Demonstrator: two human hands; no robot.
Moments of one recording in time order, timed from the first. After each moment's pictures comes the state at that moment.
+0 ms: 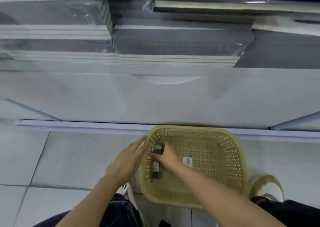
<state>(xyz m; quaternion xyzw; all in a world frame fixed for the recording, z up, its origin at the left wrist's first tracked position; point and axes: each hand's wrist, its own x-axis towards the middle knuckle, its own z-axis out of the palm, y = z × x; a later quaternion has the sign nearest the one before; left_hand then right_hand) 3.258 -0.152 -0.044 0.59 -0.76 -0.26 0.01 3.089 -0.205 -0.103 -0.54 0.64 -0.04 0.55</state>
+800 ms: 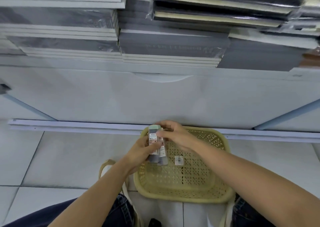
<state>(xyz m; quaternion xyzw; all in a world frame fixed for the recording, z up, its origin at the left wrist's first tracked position) 3.196 -0.173 -0.002 0.54 -0.31 -0.71 0.33 3.039 -0.250 -0.010 -0.48 0.46 -0.18 0.72</state>
